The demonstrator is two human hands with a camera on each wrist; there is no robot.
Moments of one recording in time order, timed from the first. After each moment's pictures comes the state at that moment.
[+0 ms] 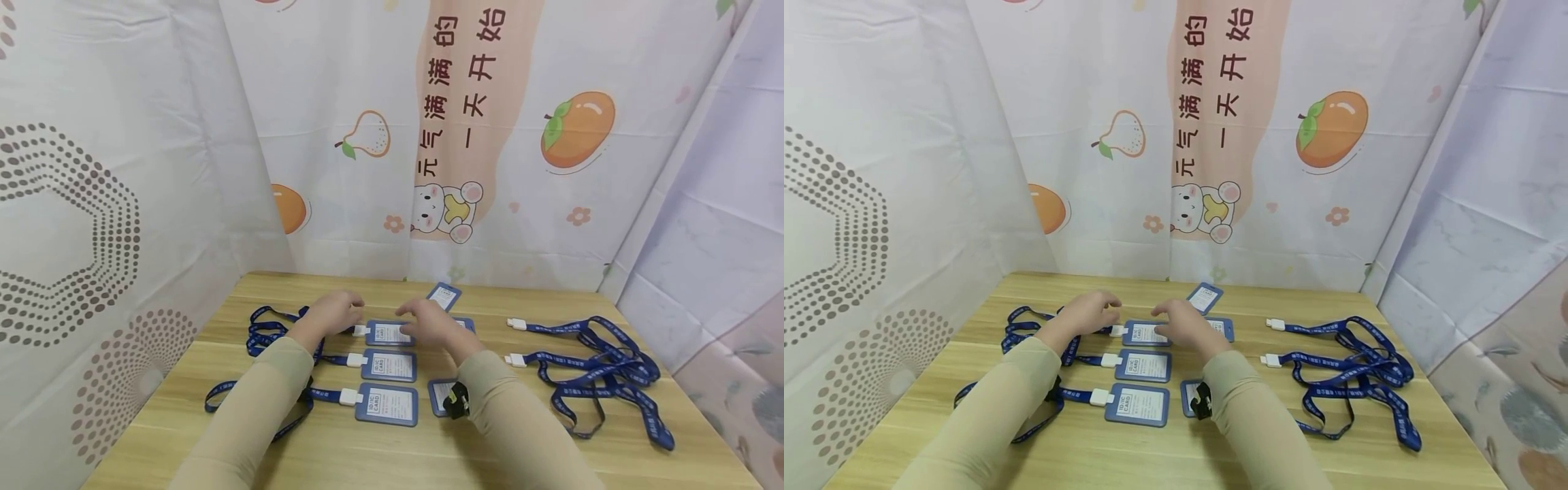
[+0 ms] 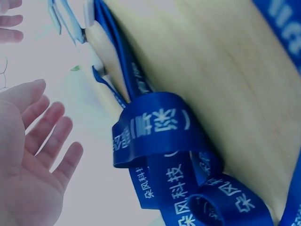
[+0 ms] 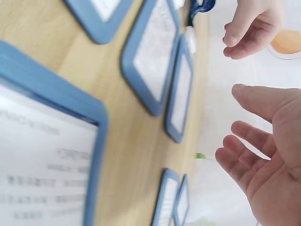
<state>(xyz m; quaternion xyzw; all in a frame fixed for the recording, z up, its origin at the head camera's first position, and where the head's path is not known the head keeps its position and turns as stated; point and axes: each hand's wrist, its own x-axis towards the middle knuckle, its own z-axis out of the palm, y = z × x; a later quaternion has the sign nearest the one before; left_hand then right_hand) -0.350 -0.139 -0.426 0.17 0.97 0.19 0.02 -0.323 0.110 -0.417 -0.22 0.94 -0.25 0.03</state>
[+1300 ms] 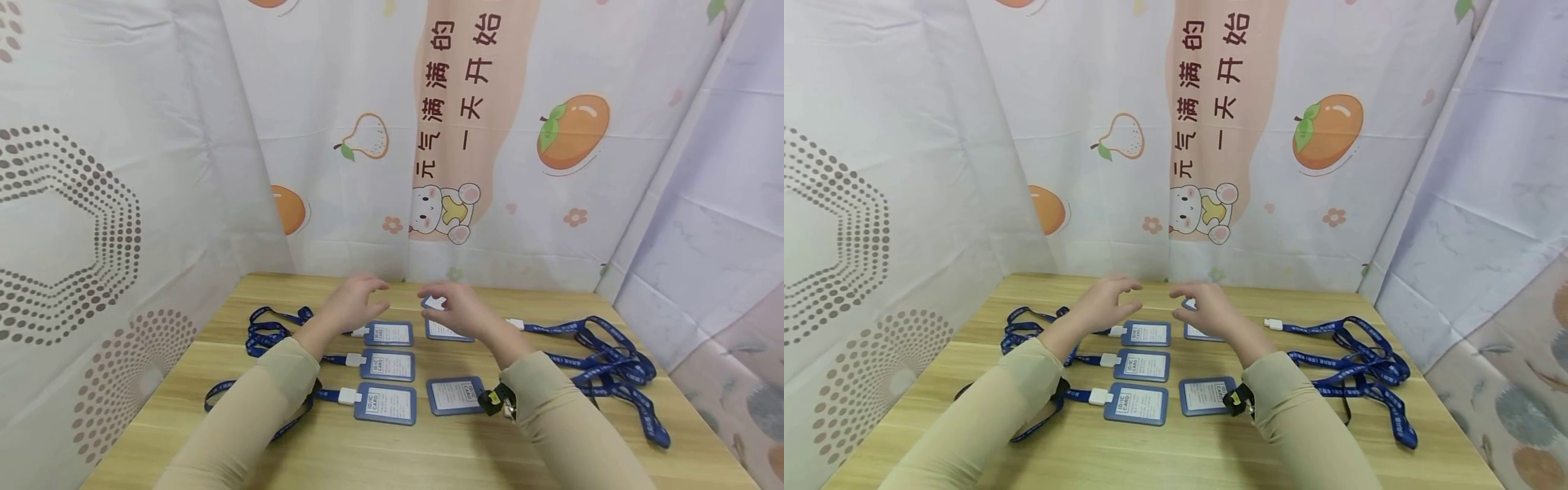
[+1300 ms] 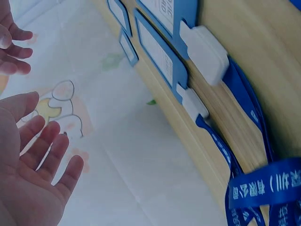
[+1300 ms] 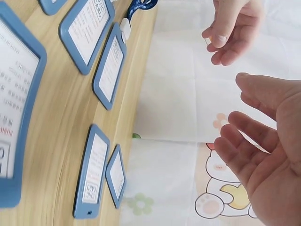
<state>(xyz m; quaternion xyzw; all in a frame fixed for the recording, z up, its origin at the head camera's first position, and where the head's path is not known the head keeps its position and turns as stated) -0.318 -0.101 -0.381 0.27 0.93 0.23 -0.10 -0.296 0.161 -0.361 -0.31 0.91 -0.28 -0.06</state>
